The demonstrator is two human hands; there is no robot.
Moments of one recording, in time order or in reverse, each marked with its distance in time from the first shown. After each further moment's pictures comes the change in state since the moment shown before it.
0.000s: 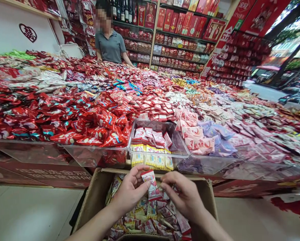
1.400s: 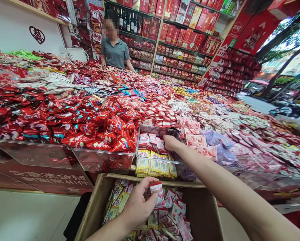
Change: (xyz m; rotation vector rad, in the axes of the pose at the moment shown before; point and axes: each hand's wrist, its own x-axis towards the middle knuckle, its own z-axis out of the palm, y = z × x) left_hand -0.008 -0.009 0.004 0.154 0.010 0.000; right_hand 0.172 0.079 0.008 -0.858 -0.613 0.519
